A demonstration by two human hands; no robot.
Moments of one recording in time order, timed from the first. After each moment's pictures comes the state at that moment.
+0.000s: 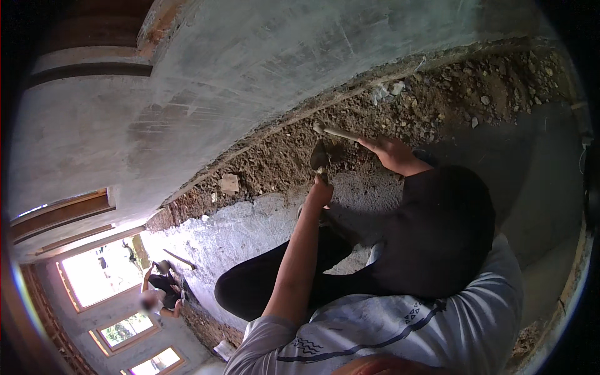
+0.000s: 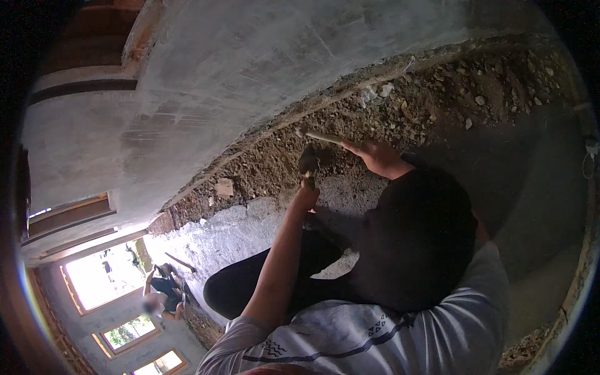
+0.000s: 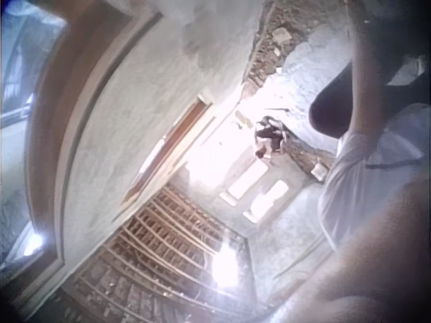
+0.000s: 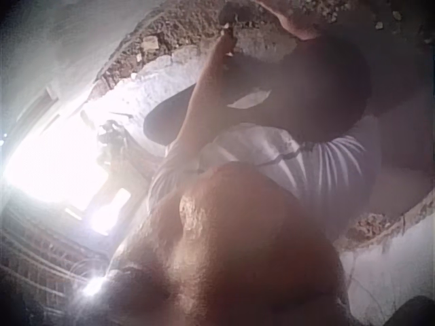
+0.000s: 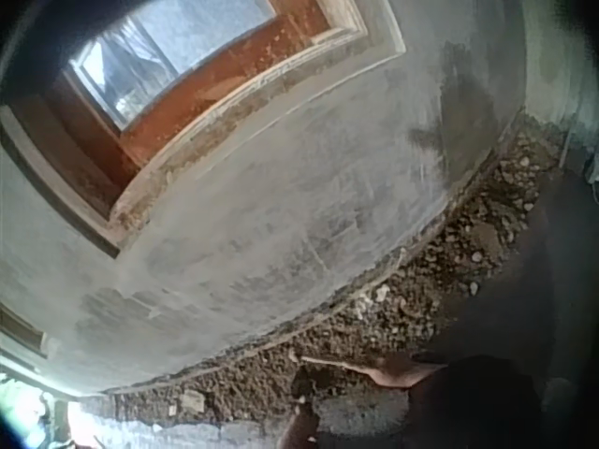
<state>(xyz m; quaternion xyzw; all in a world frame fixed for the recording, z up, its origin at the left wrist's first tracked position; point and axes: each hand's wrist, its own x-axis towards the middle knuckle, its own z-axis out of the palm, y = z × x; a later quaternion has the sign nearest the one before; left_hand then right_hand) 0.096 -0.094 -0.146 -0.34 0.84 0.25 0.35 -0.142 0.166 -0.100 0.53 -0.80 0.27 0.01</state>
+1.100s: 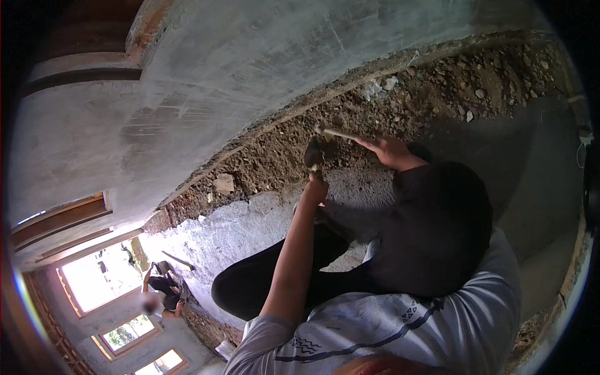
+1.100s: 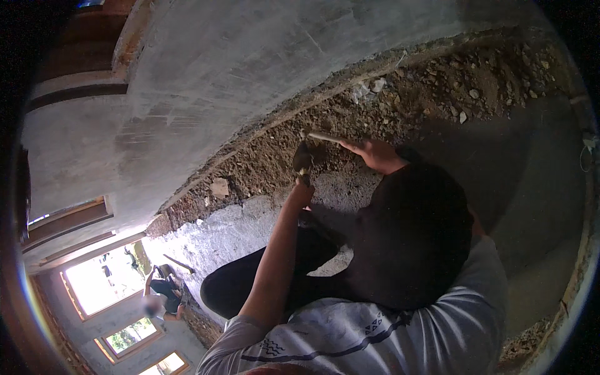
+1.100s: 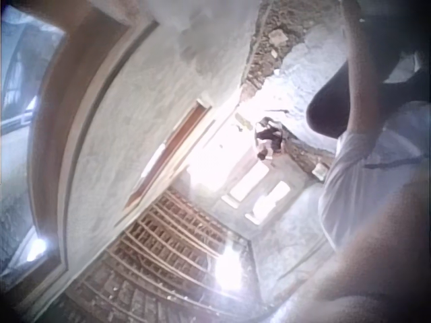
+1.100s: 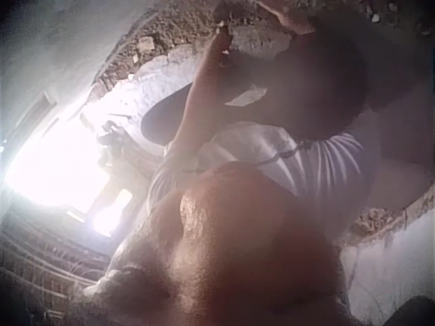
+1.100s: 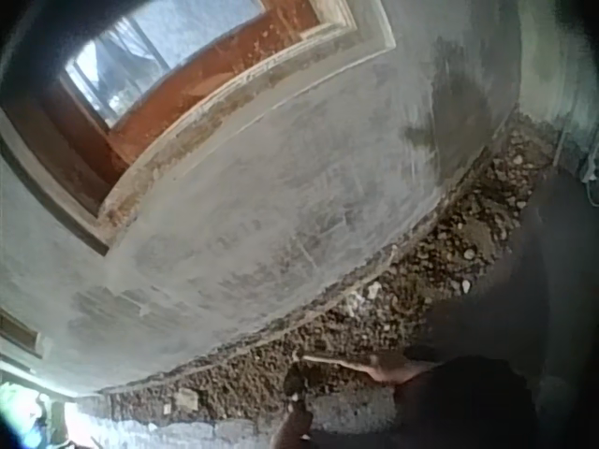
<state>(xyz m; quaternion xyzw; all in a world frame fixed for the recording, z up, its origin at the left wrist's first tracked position) 0.131 -0.154 -0.157 -0.21 0.90 0.17 0.35 -0.147 0.135 -0.086 0.55 -0.79 0.27 -0.06</state>
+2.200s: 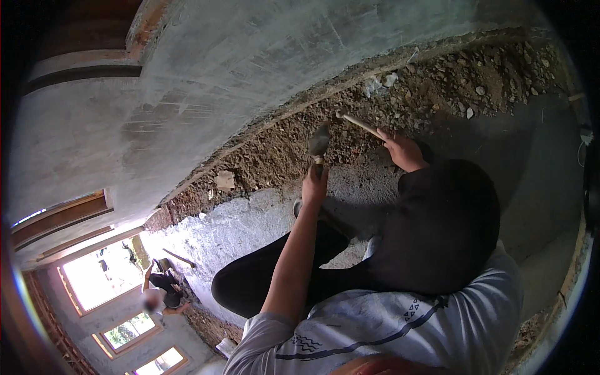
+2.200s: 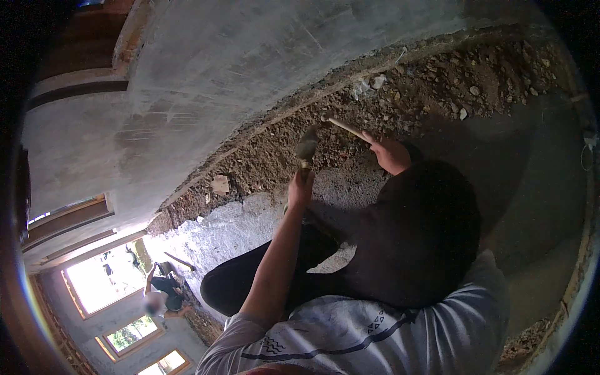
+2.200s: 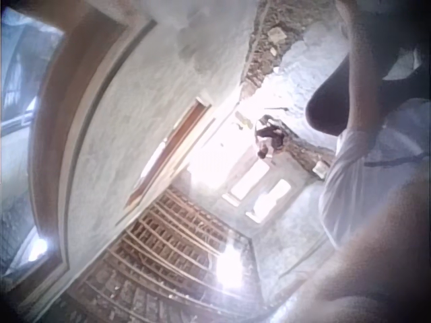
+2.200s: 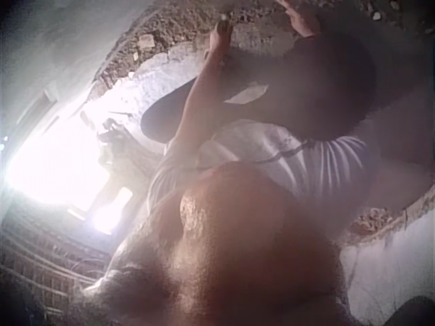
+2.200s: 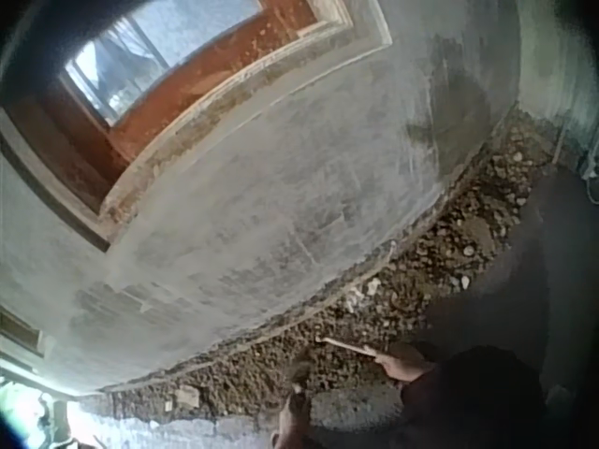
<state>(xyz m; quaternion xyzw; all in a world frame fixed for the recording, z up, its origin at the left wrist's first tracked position) 0.086 -0.075 -0.050 -0.36 0.89 0.26 0.04 -0.134 0.188 -0.110 0.41 -0.83 0.36 -0.11</state>
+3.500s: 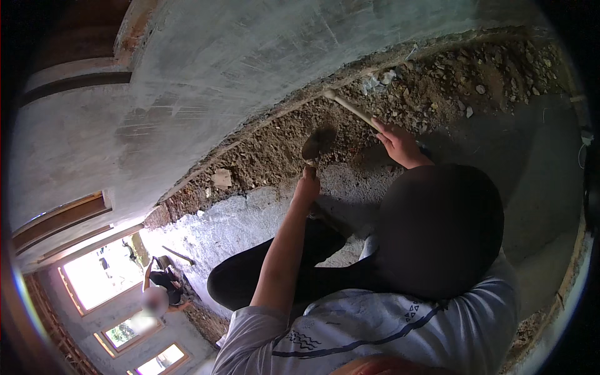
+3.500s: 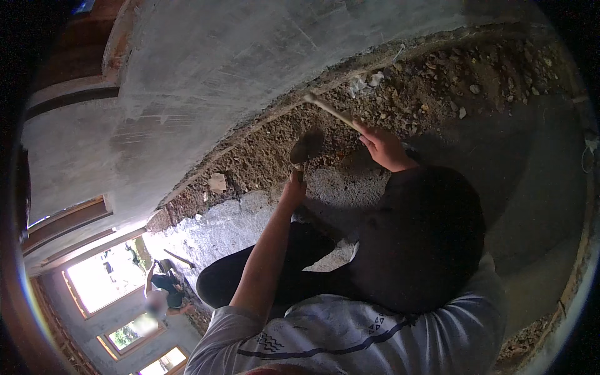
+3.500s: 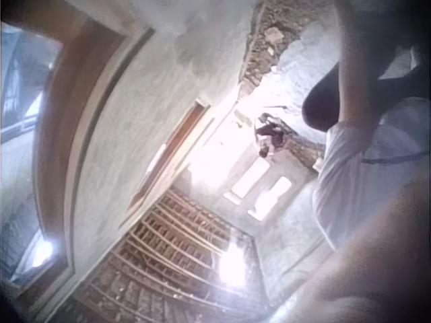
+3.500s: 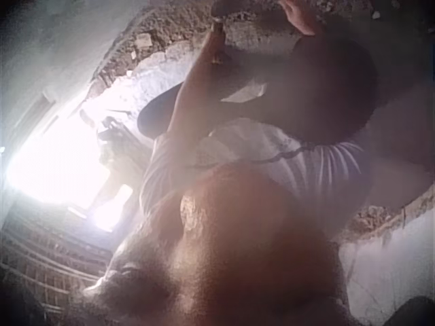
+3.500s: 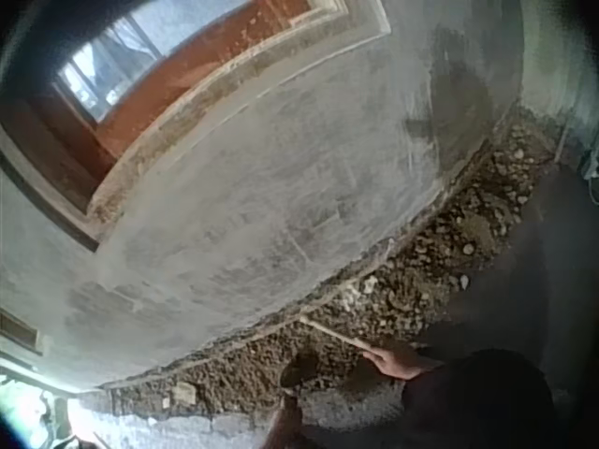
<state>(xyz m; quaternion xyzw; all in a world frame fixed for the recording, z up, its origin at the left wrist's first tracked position) 0.100 -0.107 -0.059 -0.32 0.90 0.17 0.24 -0.151 0.166 -0.064 0.41 -0.78 0.47 -0.01</state>
